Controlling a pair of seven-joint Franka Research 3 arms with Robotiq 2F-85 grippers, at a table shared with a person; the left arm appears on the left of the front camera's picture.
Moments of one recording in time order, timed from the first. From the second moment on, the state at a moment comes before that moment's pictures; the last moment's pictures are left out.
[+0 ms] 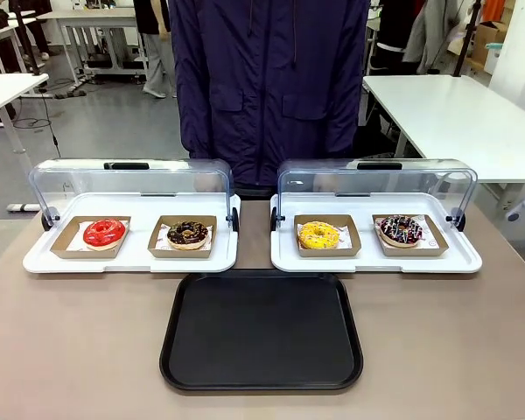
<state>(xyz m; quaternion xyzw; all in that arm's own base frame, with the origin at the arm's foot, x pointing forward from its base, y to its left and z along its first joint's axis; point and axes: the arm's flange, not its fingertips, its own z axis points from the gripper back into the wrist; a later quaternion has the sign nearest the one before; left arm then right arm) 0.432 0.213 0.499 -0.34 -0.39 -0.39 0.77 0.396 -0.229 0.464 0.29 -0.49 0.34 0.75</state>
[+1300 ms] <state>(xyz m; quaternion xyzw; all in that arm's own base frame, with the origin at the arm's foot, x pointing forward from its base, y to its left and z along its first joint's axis) 0.432 0.213 0.499 -0.34 -0.39 -0.39 0.77 0.396 -0.229 0.464 0.29 -0.49 0.34 0.75</state>
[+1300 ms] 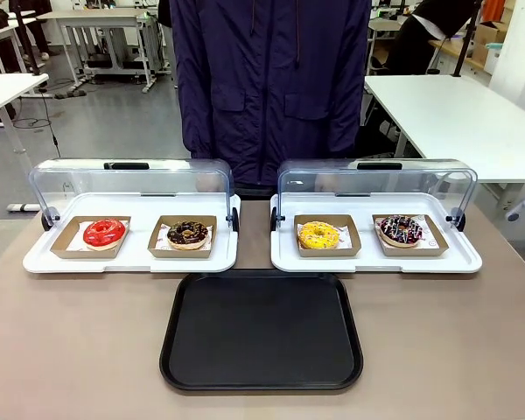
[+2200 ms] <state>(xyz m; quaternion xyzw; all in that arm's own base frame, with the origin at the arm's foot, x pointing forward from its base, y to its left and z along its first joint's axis) 0.432 0.213 0.499 -0.34 -0.39 -0.39 0.77 0.396 -0.229 0.464 0.29 -0.49 0.34 0.75</state>
